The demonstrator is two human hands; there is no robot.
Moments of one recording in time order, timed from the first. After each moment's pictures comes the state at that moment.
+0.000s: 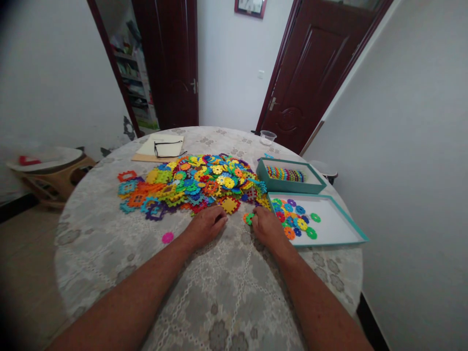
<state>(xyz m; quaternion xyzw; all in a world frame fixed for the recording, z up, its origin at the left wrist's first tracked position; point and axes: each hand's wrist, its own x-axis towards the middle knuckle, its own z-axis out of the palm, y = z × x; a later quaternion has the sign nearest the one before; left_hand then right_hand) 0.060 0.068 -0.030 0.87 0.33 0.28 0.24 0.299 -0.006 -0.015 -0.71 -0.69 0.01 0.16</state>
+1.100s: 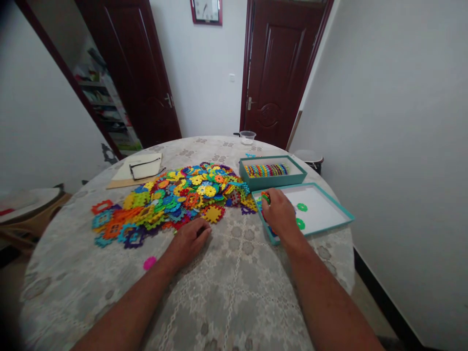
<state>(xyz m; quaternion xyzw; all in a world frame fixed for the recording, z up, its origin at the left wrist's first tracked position) 0.058 0.066 -0.018 0.87 0.34 0.26 0.24 0.367 -0.010 0.015 -0.74 -0.57 -0.15 0.33</state>
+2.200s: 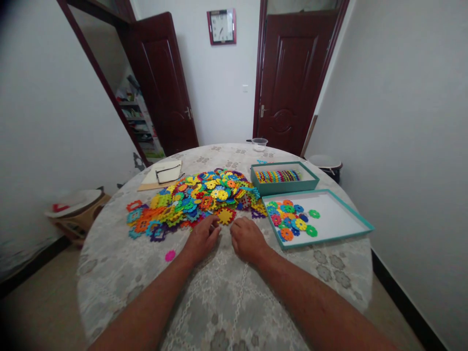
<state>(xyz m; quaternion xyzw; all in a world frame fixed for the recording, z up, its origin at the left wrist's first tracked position) 0.060 0.065 -0.033 0.85 0.38 0.31 0.20 0.257 -0.009 -0.031 -0.57 -0.79 -0.06 0.22</state>
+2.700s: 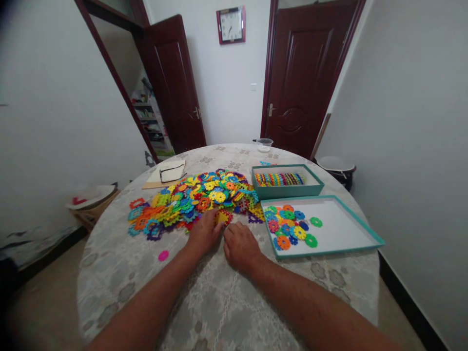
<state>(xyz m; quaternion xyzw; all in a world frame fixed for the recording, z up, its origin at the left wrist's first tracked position) 0.104 0.065 -0.015 0.82 0.51 0.24 0.11 0.259 -0.009 -0.035 -0.56 -0.80 -0.03 0.22</state>
